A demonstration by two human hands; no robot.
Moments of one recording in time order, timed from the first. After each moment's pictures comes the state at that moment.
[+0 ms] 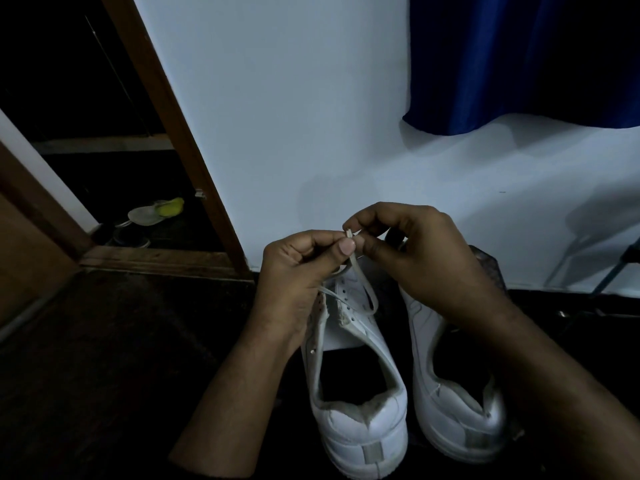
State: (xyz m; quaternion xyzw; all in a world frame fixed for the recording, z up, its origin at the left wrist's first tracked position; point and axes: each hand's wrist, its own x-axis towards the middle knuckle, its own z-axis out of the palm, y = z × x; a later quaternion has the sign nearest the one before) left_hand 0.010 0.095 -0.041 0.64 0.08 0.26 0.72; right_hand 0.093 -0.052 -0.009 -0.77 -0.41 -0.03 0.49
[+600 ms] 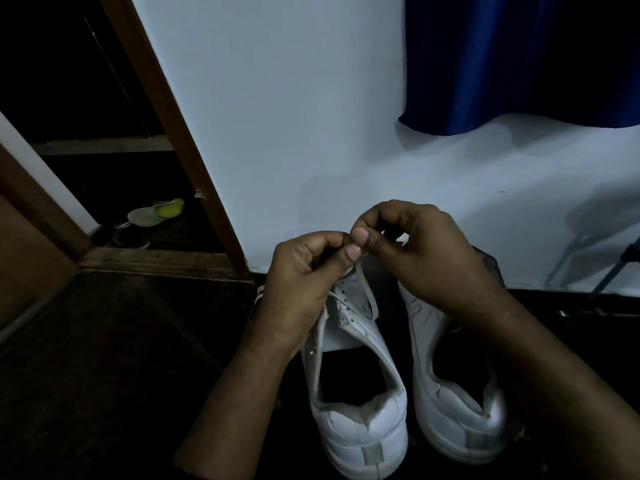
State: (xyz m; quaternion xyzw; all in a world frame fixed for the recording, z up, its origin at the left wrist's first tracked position) left_hand 0.010 0.093 -0.042 0.71 0.04 0.25 0.66; right_hand 0.097 -0.052 -0.009 -0.78 -0.40 -0.02 0.49
